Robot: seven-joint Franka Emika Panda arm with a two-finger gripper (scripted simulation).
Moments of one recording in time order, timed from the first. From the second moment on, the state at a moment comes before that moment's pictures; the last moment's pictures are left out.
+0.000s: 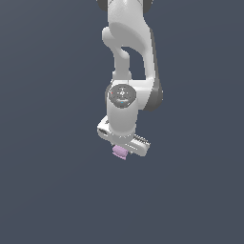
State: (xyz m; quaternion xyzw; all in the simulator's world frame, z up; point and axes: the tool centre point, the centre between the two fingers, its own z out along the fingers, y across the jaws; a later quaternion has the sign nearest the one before) arm 0.061 0.001 0.125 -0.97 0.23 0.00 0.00
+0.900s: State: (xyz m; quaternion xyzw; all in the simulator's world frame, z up) arm 0.049 -0.048 0.279 -0.97 0.23 0.00 0.00
